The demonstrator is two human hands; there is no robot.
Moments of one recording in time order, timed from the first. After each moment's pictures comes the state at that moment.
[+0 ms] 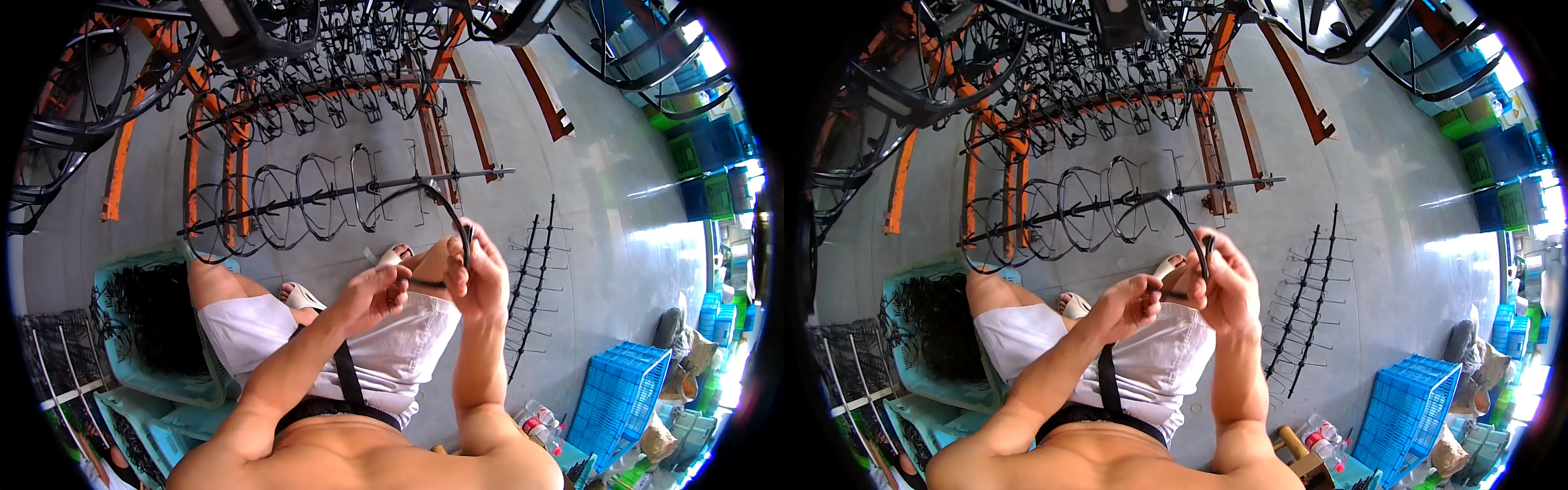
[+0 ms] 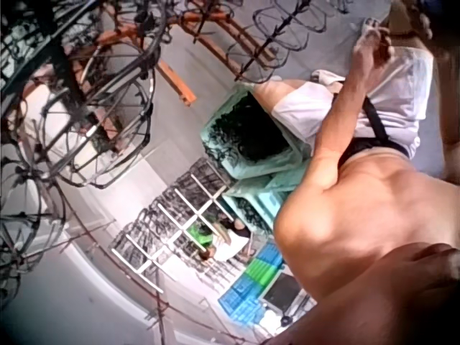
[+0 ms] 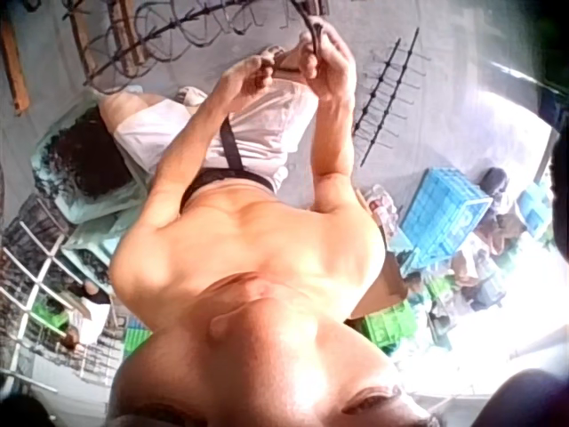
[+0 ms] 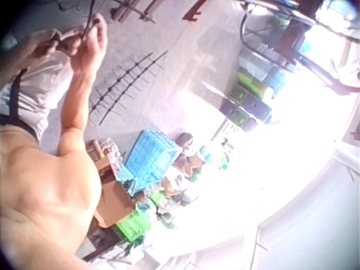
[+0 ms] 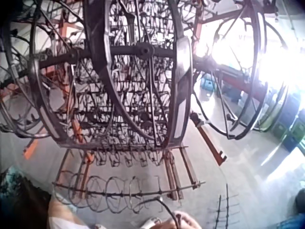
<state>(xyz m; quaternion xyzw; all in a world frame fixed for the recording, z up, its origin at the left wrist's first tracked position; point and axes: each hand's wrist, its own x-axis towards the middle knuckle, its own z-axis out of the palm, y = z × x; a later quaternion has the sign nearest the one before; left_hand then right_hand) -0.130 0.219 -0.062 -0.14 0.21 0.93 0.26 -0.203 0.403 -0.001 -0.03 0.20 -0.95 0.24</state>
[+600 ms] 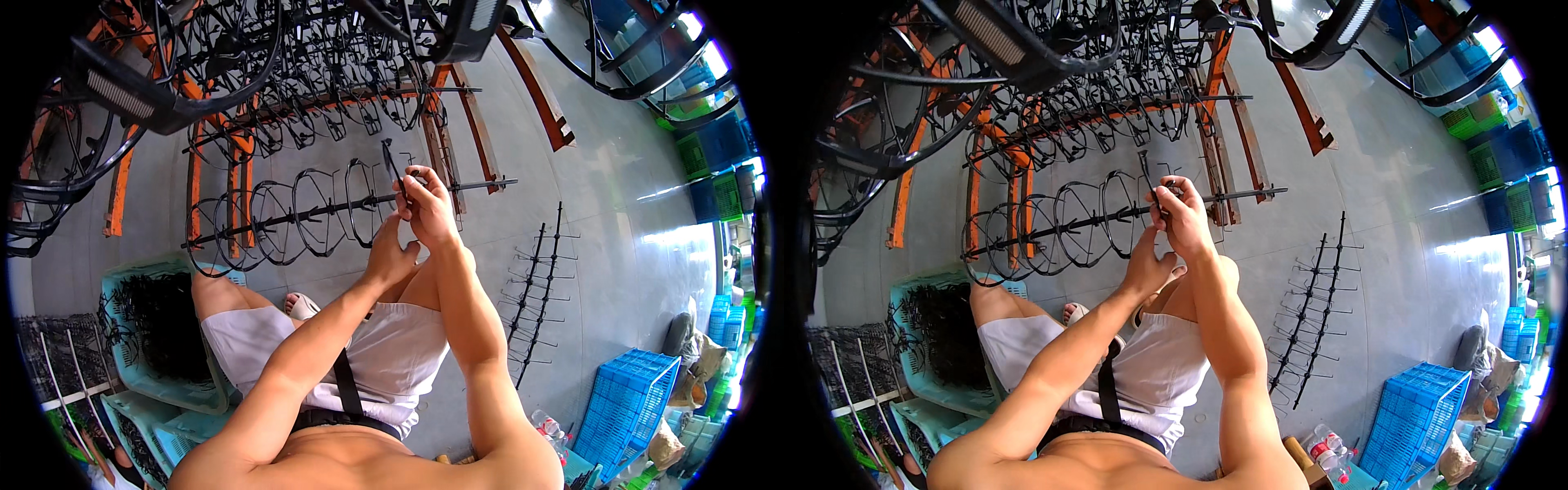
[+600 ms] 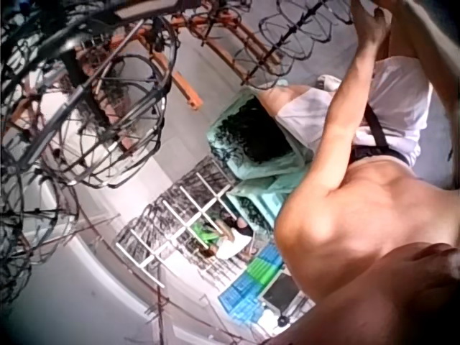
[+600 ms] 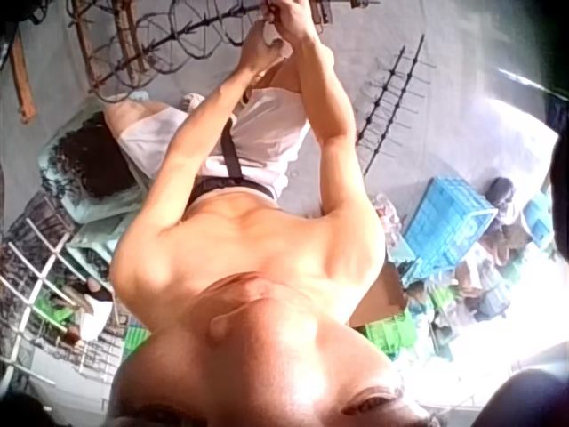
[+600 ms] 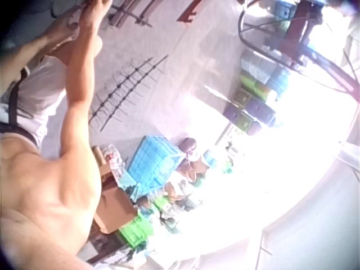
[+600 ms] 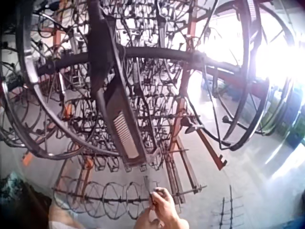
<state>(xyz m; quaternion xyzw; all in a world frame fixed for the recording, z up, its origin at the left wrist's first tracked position) -0.226 0.254 -0.106 -0.07 0.82 0.57 -0.08 -0.317 0.333 -0.069 -0.01 0.38 -0.89 0.26</state>
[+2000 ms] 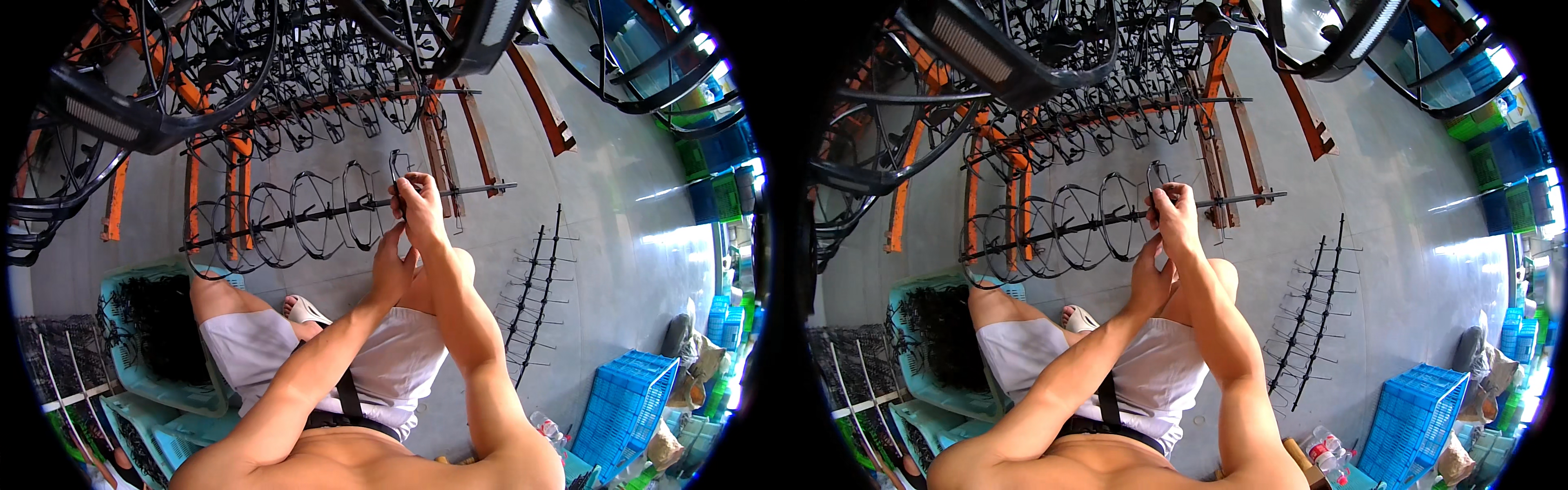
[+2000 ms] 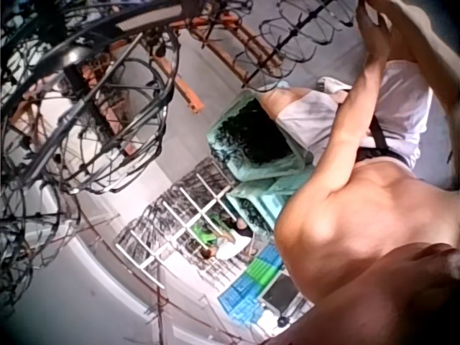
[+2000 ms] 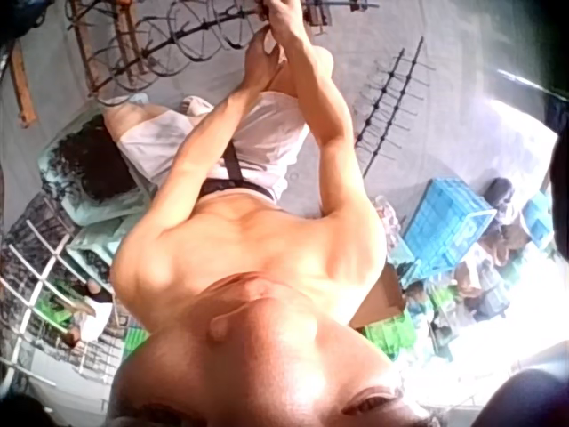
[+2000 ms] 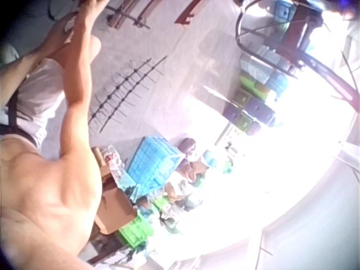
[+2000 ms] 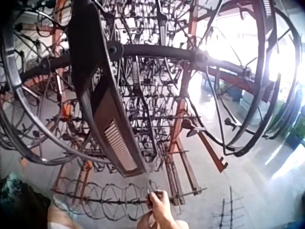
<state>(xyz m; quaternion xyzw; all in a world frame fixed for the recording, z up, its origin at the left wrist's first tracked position) -0.213 0.270 -0.131 -0.12 0.82 0.54 -0.14 -0.319 0.312 -0.085 0.06 0.51 -0.83 0.19</state>
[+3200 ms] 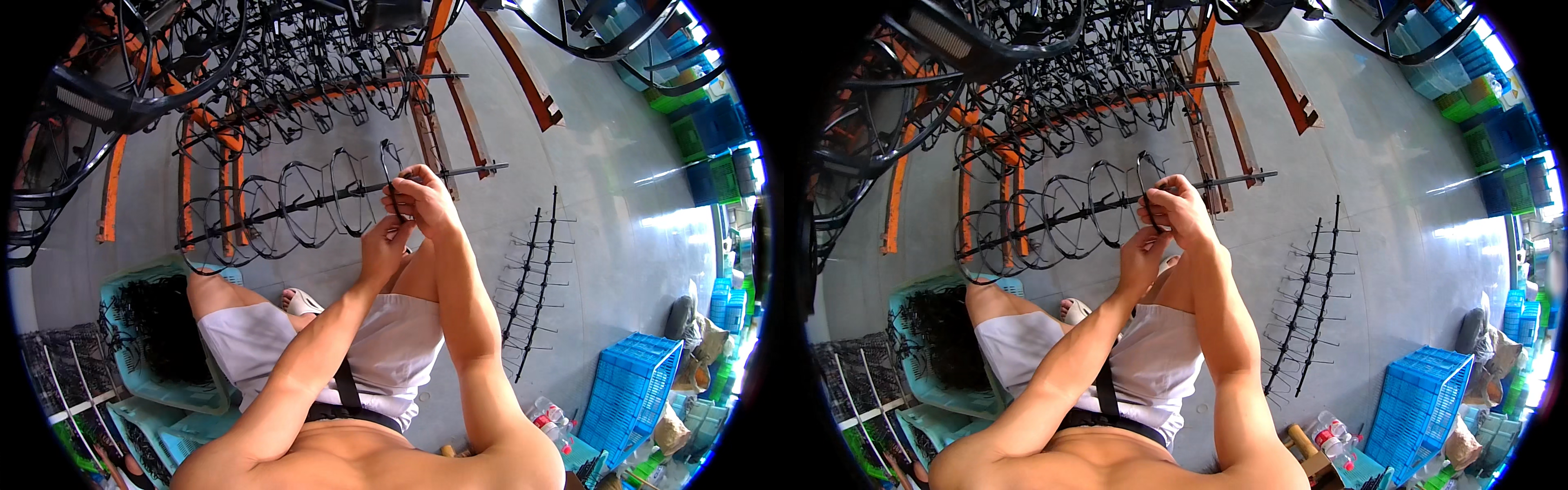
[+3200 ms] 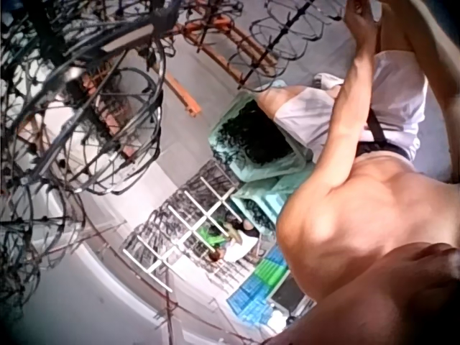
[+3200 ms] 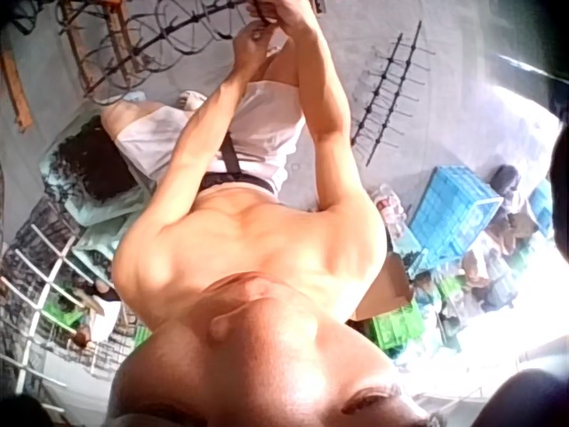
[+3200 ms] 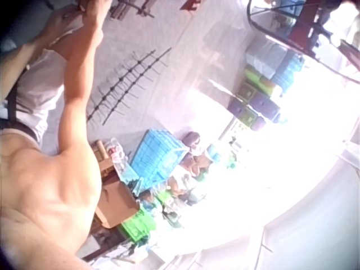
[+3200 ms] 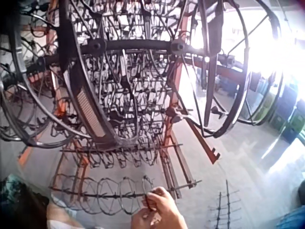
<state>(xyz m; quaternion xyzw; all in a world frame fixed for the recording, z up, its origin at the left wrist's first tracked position) -0.219 0.268 -0.121 -0.17 0.69 0.70 -0.06 -0.315 0.351 -0.060 0.06 0.48 -0.81 0.32</state>
